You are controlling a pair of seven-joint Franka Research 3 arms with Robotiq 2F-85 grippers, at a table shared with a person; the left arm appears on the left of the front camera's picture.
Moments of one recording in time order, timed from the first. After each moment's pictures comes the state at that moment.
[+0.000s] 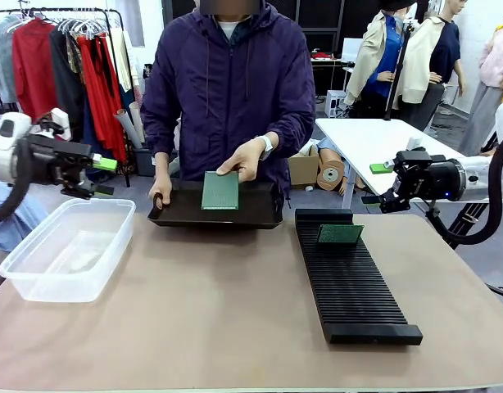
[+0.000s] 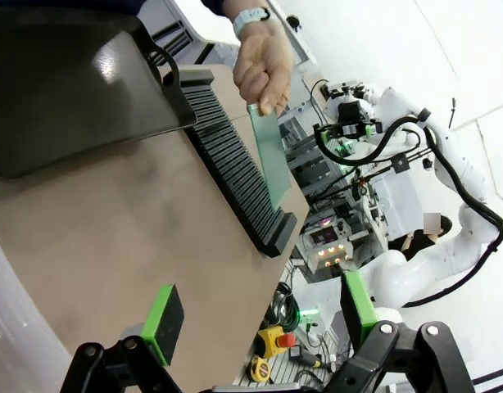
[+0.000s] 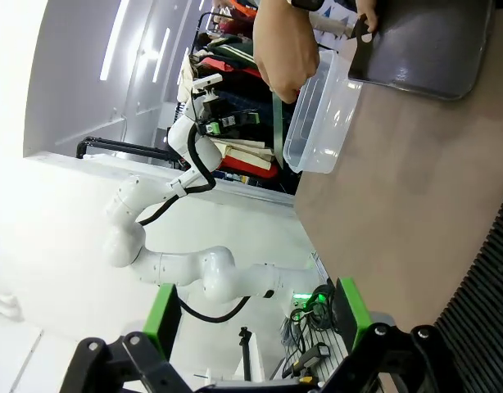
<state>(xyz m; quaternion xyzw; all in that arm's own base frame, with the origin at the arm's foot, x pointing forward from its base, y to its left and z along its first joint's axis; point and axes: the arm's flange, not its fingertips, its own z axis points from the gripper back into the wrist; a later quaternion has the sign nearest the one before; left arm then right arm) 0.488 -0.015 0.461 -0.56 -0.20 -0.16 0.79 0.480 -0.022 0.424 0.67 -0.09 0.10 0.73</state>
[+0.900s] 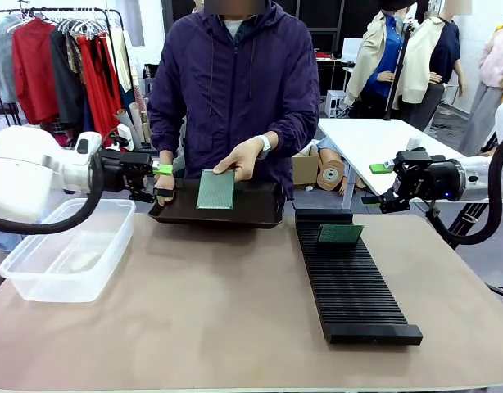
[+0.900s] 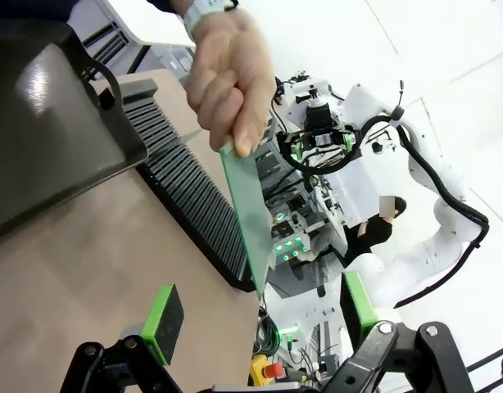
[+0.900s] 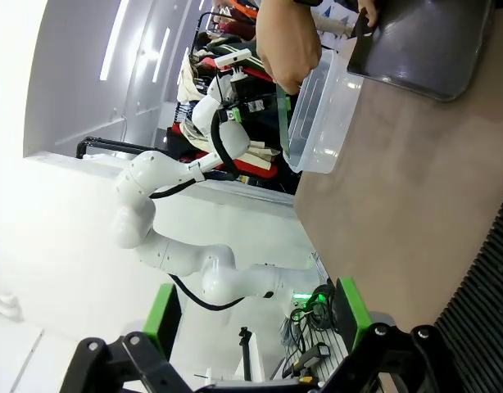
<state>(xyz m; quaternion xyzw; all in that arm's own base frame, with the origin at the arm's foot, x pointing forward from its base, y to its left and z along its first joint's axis) 0.556 -0.115 0.405 -0.63 -0.18 -0.20 0.72 0.480 -0.022 0.423 0.67 -0.09 0.10 0.73</state>
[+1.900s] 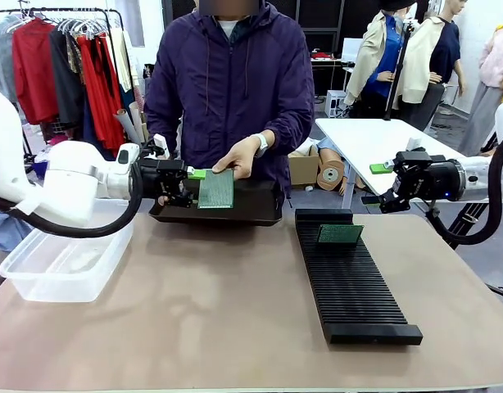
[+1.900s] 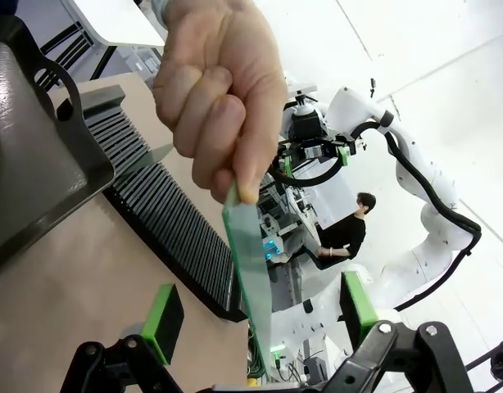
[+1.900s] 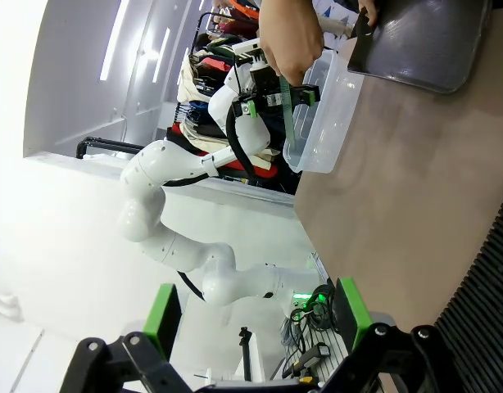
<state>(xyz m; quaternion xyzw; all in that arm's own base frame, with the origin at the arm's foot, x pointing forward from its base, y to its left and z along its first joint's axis) 0.587 -0.185 0.375 -0.67 -0.16 -0.21 0.69 0.480 -0.022 0.423 0.67 -0.09 0.10 0.73</state>
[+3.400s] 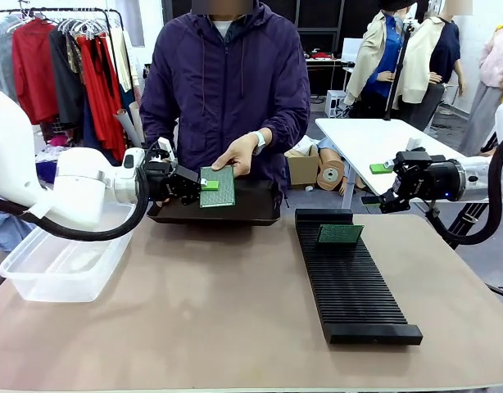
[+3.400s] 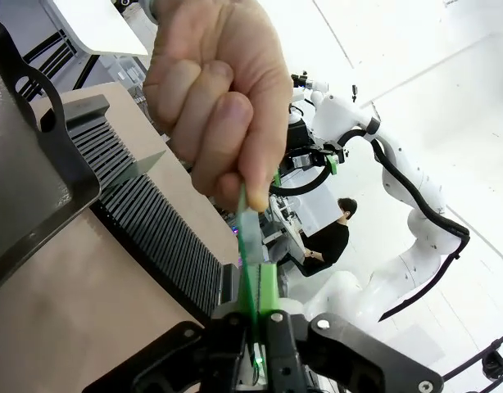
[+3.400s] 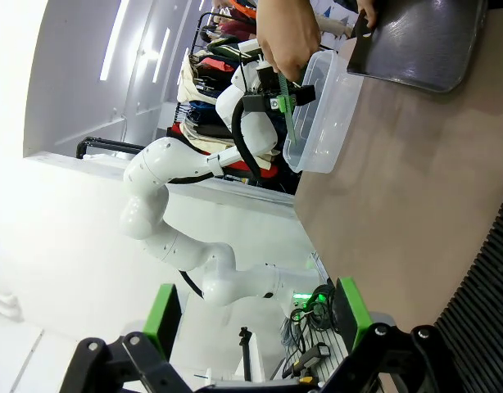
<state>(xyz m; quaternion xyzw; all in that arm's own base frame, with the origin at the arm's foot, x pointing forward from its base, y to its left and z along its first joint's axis) 0.592 -0.196 0.364 -0.70 -0.16 -0.21 0.67 0.480 -0.022 0.423 0.67 -0.09 0.10 0.73</state>
